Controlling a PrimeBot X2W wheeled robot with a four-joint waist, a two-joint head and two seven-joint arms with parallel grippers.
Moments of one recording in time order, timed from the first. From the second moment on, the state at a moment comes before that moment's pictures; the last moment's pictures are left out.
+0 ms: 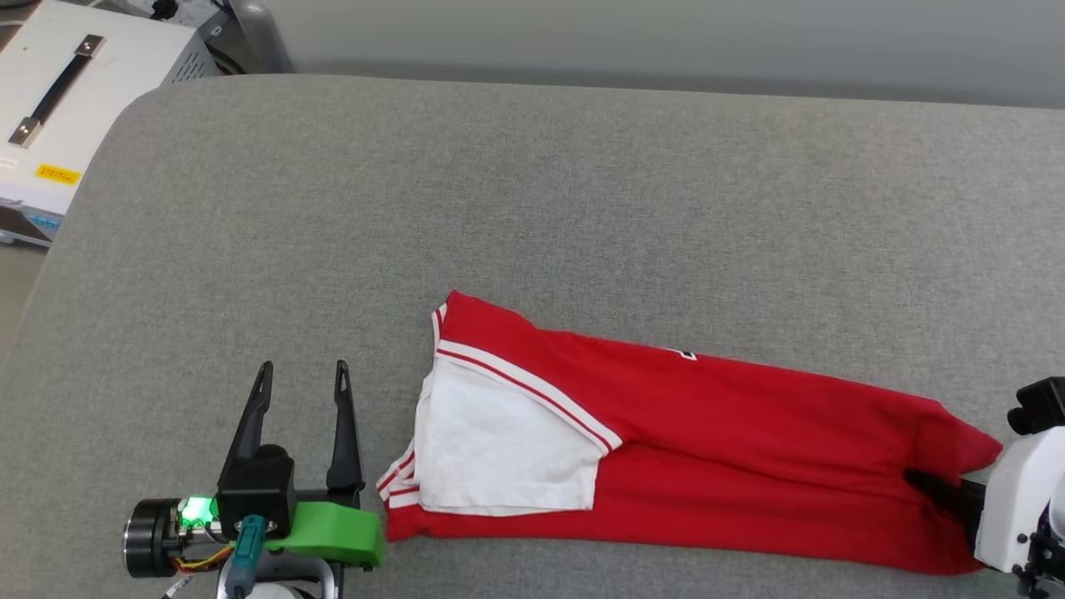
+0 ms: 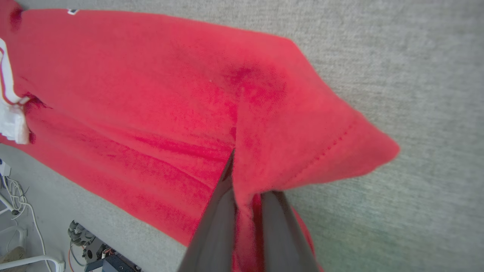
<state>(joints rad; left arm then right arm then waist) -0.01 0.22 -0.21 0.02 -0.13 0.24 -0.26 -0.20 -0.72 0.49 0.31 1.12 0.13 0.43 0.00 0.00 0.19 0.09</state>
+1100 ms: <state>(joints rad) 0.05 0.13 -0.17 0.05 -0.03 0.13 -0.26 -0.19 -0.85 0.43 -0.02 1.11 0.13 0.53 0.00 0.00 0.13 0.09</state>
